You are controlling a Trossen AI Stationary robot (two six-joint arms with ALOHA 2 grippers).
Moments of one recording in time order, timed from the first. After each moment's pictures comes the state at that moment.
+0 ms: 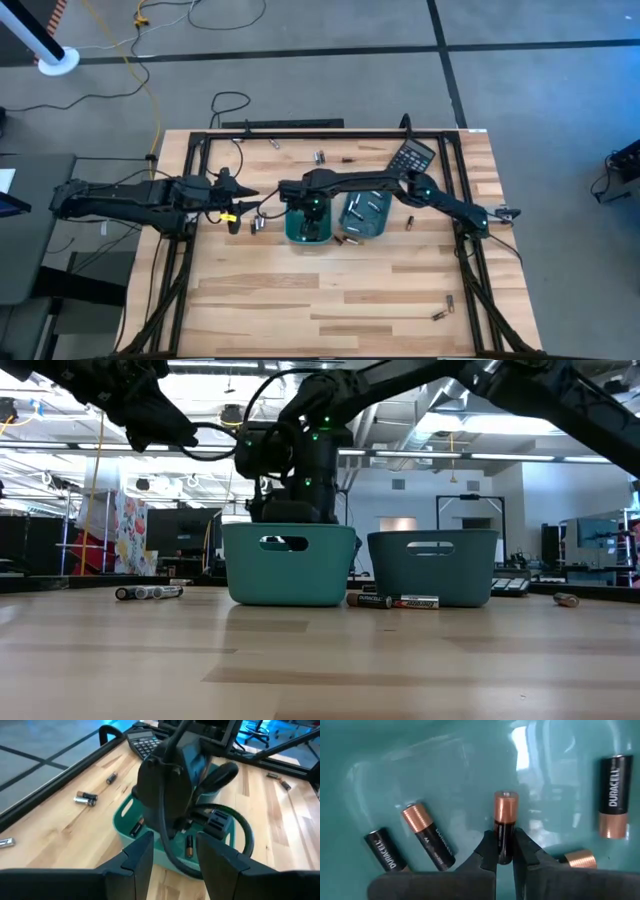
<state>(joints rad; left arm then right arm) -0.01 0.64 0.57 -0.32 -0.28 -0.23 -0.12 2.45 2.13 -1.13 -0.03 0.13</state>
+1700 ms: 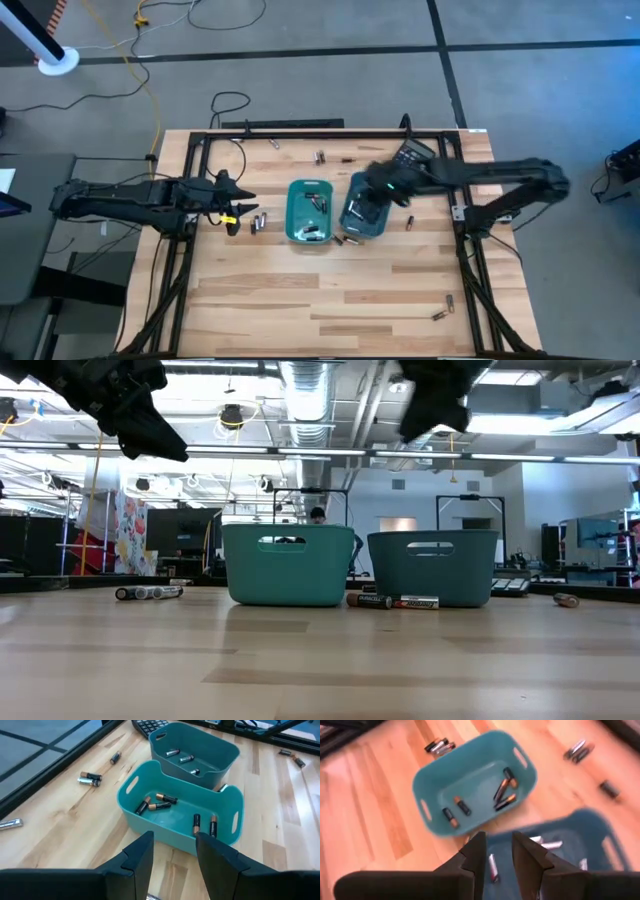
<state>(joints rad) -0.01 0.64 0.57 -0.42 -0.28 -0.23 -0.03 1.35 1.23 -0.73 0.15 0.50</state>
